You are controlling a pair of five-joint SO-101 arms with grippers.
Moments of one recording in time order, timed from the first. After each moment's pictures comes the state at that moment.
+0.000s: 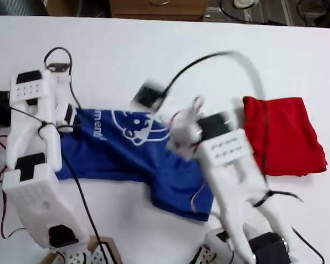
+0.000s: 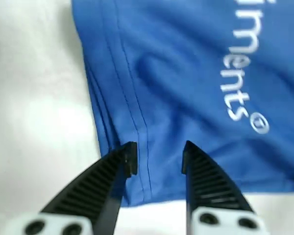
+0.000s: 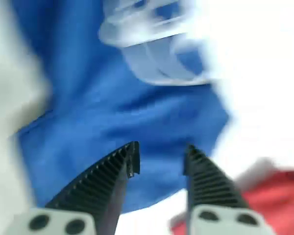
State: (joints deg) left arm -21.7 23.1 -8.8 90.5 -13.8; right arm -22.3 -20.3 22.6 73.5 36.8
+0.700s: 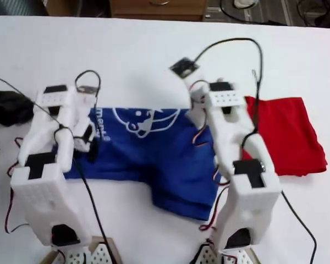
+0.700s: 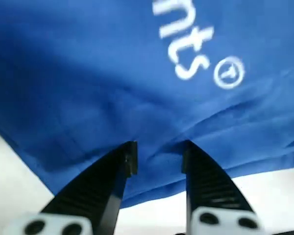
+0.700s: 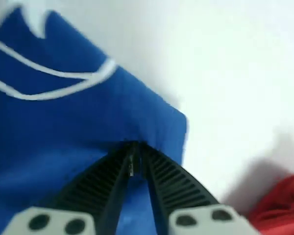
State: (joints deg) left arm -16.0 23.1 7.9 84.1 -18.5; right arm -8.2 22.7 1.6 61.6 34.1
